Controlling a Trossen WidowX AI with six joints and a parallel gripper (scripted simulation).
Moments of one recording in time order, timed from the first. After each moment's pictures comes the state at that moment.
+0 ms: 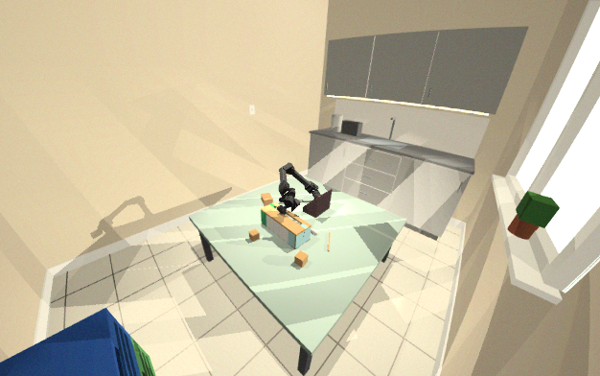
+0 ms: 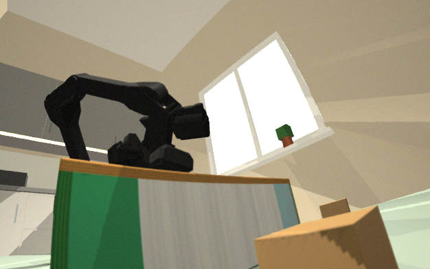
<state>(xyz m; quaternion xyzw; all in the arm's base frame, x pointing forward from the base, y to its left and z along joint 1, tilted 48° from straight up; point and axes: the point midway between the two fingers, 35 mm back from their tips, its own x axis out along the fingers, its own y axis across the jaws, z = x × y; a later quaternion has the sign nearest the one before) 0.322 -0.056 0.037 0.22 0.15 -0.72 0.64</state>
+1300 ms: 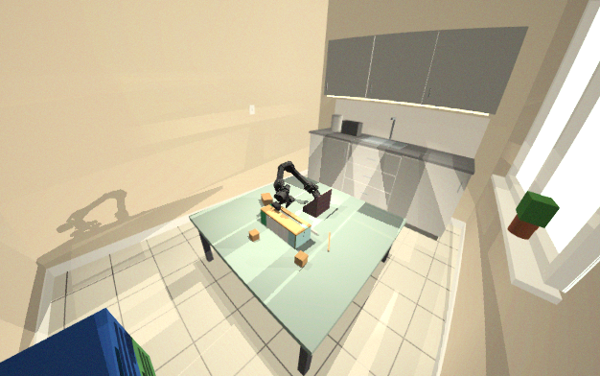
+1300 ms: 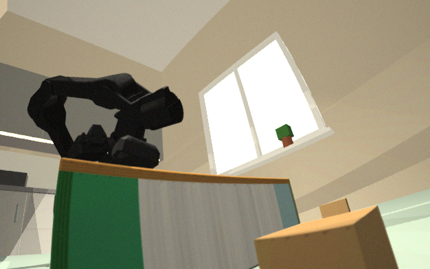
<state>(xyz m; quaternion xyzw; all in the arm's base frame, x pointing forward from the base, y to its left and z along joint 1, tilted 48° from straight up) 0.314 -0.093 0.083 0.22 0.15 -0.72 0.65</state>
